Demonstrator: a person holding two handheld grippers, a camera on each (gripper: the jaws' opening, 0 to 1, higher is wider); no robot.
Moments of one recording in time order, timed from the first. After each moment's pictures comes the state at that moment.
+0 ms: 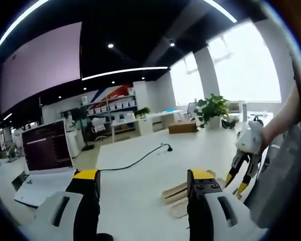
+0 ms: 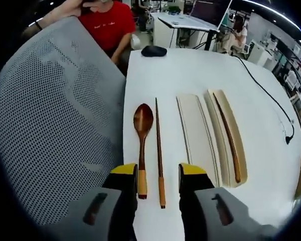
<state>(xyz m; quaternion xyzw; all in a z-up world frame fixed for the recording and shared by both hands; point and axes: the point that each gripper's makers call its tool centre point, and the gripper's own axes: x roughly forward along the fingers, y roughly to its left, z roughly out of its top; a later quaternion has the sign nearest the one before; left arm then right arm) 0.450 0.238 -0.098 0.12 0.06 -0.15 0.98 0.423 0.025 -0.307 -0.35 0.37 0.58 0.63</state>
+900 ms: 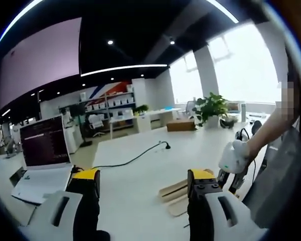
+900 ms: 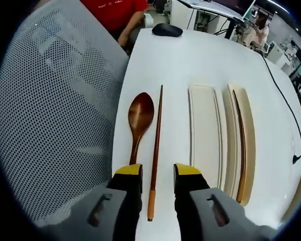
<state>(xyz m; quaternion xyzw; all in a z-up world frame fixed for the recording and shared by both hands) 0.450 0.246 -0.102 0.10 0.07 -0.14 0.98 0.432 0.049 -0.341 -0.41 0.40 0.60 0.56</state>
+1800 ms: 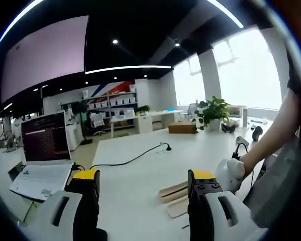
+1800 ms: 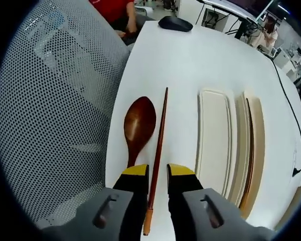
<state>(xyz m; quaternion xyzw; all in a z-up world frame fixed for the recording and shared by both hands) 0.449 0.250 -0.102 0.08 0.07 -0.14 0.98 0.428 0.070 -0.362 -0.43 0.40 0.60 0.54</state>
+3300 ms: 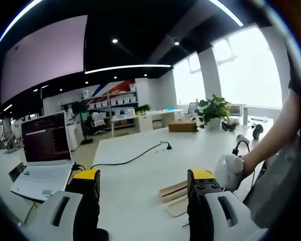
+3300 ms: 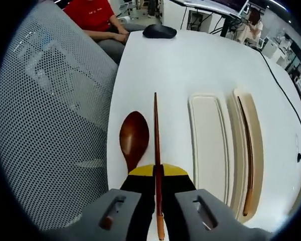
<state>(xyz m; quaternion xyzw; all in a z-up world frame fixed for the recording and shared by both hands) 0.450 0.250 -0.102 0.08 0.07 -0.14 0.98 0.433 0.084 -0.353 -0.37 0.41 0.58 0.59</state>
